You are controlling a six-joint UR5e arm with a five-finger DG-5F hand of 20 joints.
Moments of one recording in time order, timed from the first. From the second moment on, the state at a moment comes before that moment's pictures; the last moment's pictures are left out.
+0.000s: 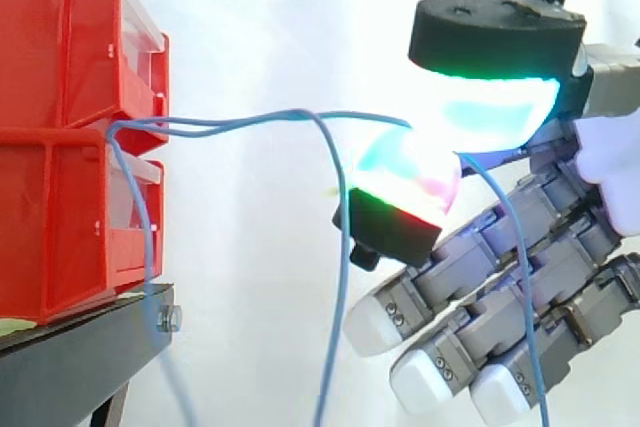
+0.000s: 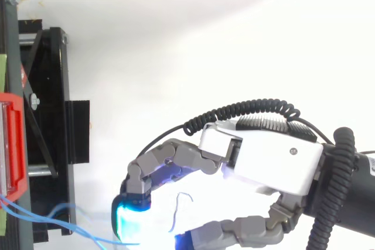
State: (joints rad) arm 0.35 -2.27 -1.05 -3.26 -0.97 0.00
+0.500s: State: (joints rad) arm 0.35 -2.26 -1.06 -3.39 -0.96 0.03
